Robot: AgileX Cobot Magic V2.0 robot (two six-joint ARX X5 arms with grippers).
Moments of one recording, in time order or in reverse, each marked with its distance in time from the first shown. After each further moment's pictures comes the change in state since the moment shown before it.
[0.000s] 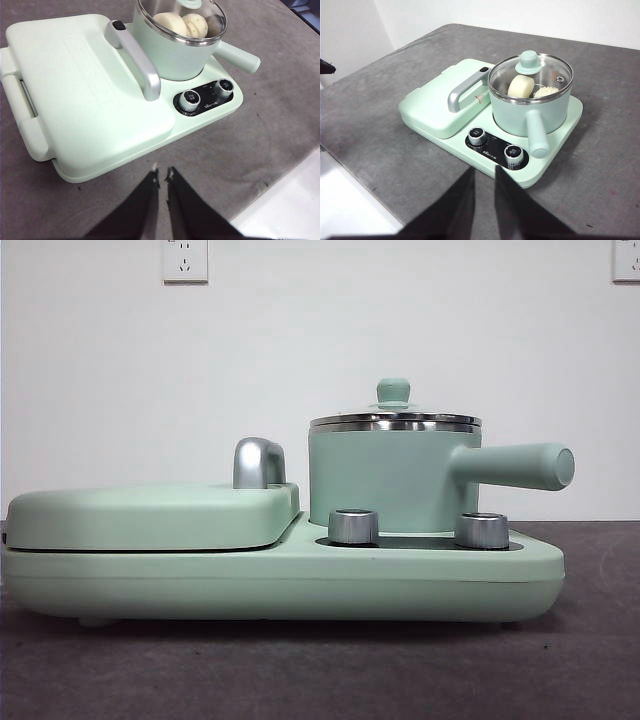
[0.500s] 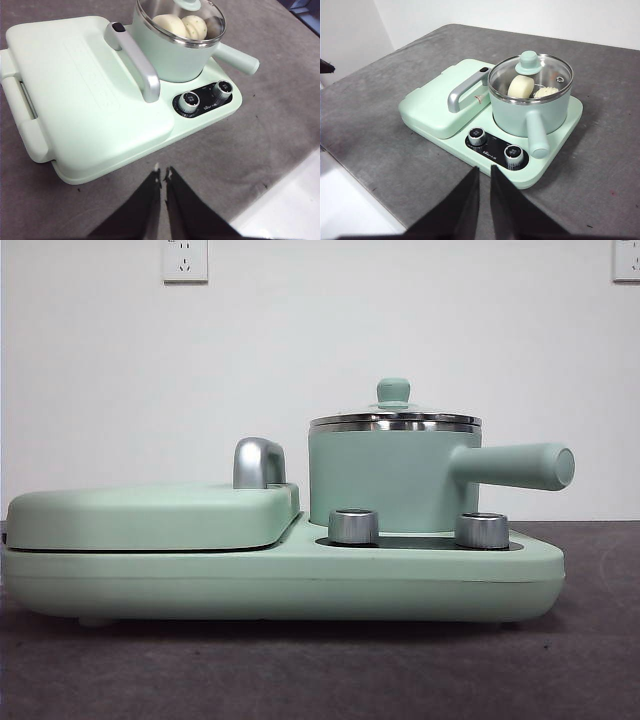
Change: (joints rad) left arm 0.007 -0.020 -0.005 0.003 0.001 0.000; right arm 0.000 0.000 0.000 0.001 0.000 -0.003
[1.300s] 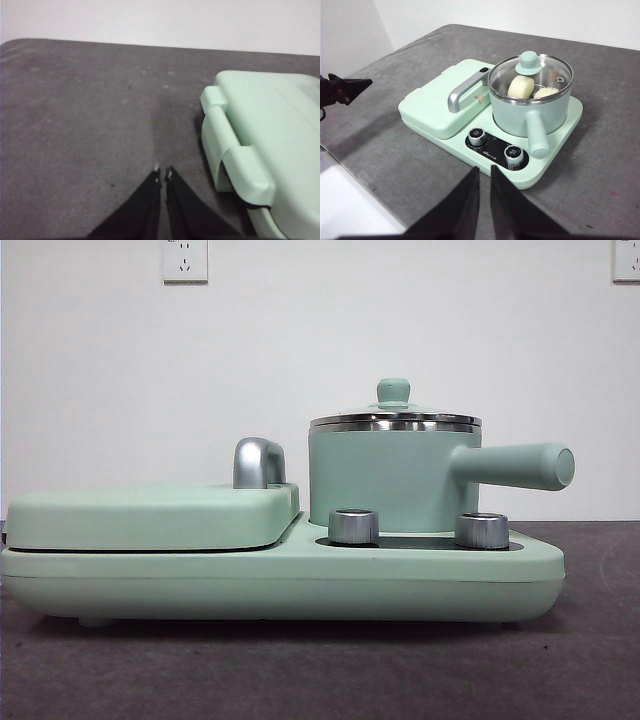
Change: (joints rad) left arm 0.670 -0.480 -0.780 0.651 -0.001 0.216; right arm 0.000 0.000 0.000 0.001 0.000 0.000
